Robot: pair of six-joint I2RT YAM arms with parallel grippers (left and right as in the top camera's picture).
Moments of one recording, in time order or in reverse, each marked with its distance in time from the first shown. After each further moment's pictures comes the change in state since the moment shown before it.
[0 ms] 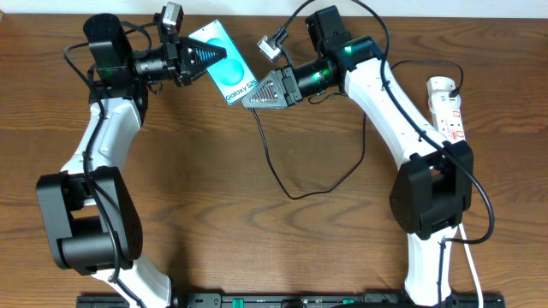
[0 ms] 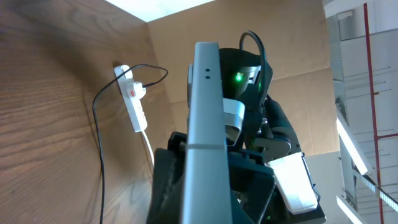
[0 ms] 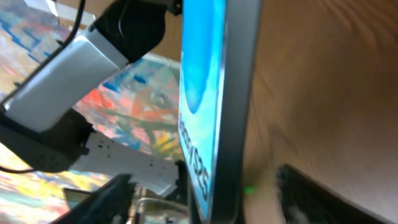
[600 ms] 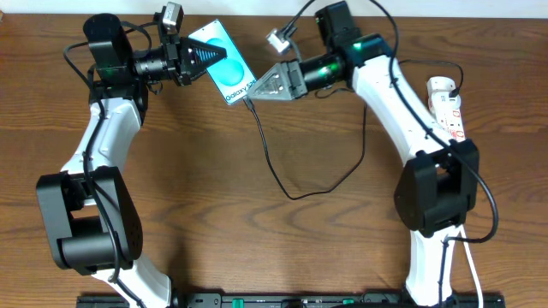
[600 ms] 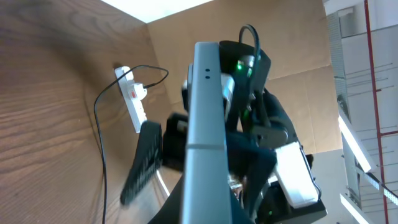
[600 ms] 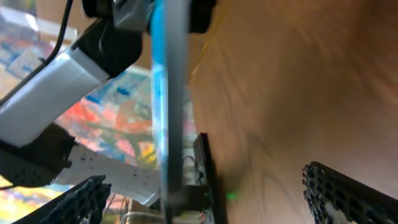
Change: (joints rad) left arm 0.000 0.000 0.000 0.000 0.000 0.019; right arm -0.053 0.000 0.000 0.044 0.067 0.031
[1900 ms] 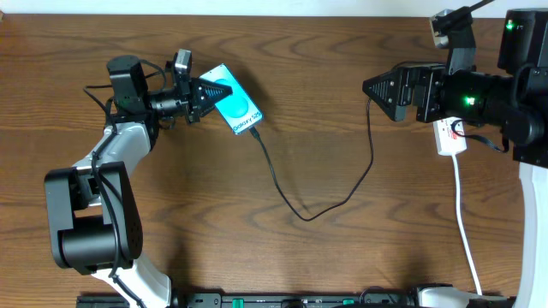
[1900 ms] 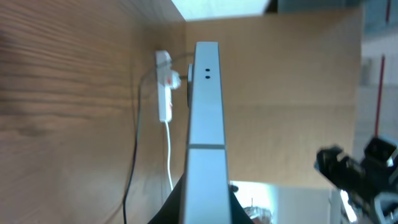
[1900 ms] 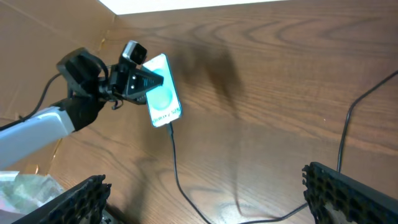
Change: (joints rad) left arm 0.001 0.004 -0.255 -0.068 -0.107 0.090; right arm -0.277 -0.696 0.012 -0.448 0.711 0.040
